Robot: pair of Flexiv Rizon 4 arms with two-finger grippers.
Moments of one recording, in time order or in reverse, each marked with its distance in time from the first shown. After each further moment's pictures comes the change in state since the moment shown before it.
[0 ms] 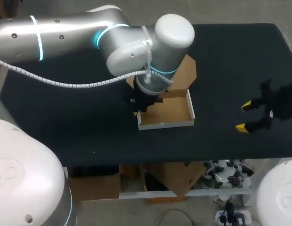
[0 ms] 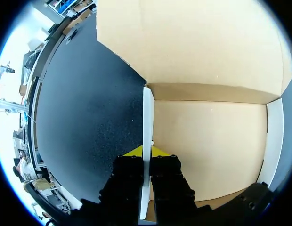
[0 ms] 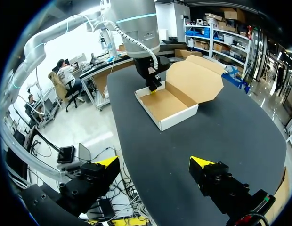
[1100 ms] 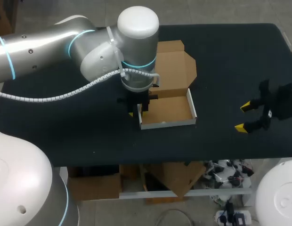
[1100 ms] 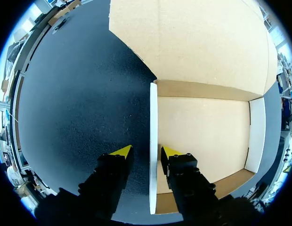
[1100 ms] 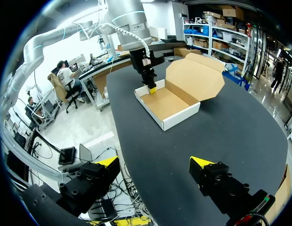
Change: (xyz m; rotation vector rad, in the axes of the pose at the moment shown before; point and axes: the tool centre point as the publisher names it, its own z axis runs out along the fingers) left arm 0.001 0.006 -0.008 -0.057 0.242 -0.005; right arm -0.001 -0.001 0.004 0.010 0.007 0.020
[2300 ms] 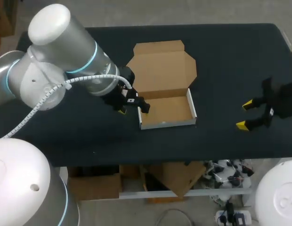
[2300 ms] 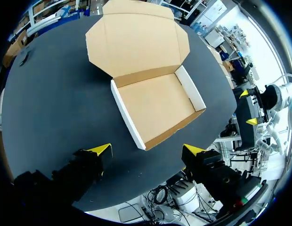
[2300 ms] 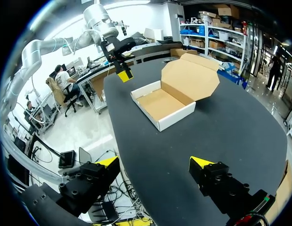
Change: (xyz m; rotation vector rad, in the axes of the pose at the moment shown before) left arm -0.013 0.051 -0.094 0.087 0.438 0.428; right arm -0.008 0.000 -0.004 -0.019 -0.013 0.034
